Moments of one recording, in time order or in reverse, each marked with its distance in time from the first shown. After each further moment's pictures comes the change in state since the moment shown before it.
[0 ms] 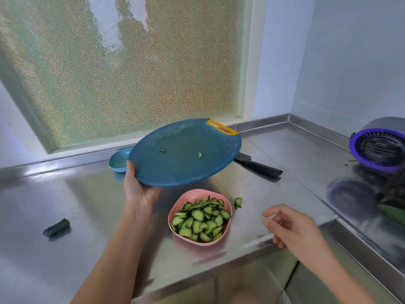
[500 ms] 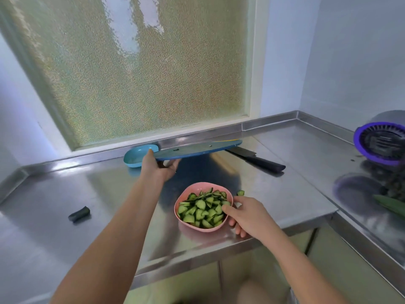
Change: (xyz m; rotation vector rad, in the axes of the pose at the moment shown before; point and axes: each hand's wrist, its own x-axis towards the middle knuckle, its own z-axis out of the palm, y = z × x) left_hand -0.005 0.002 0.049 0.038 0.306 -0.159; right_hand 0.014 -0.035 0.058 -0.108 -0.289 0.079
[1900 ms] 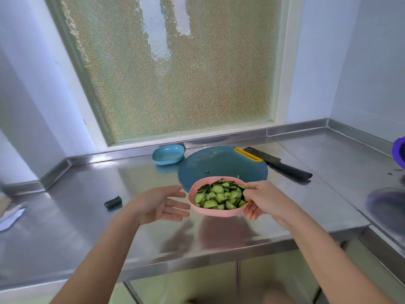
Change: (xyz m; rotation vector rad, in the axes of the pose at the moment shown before) left_hand -0.095 0.037 -0.084 1.214 -0.138 -0.161; right_hand 0.017 -0.043 -0.013 0.130 -0.180 0.010
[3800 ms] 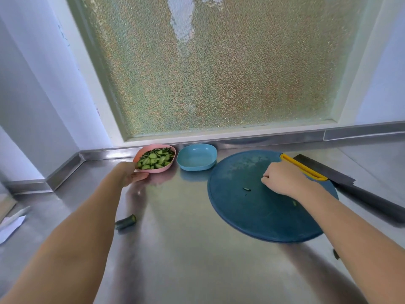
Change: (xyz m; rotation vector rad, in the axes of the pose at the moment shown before) left_hand 0.174 0.038 -0.239 -0.195 0.668 0.043; right_hand 0.228 -0.015 0.012 -1.121 0.117 -0.125
